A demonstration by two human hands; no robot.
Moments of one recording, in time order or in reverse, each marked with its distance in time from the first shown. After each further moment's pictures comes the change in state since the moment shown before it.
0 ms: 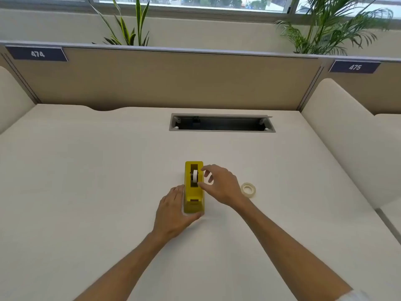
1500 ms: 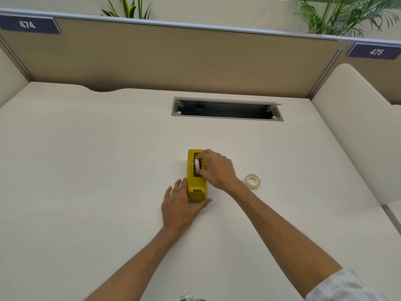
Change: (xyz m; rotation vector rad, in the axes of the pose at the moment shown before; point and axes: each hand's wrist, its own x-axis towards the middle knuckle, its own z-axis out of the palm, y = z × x) left_hand -0.005 0.006 0.029 0.125 0.102 -0.201; right_hand 0.025 -0.022 0.004 -0.109 -0.108 -0.002
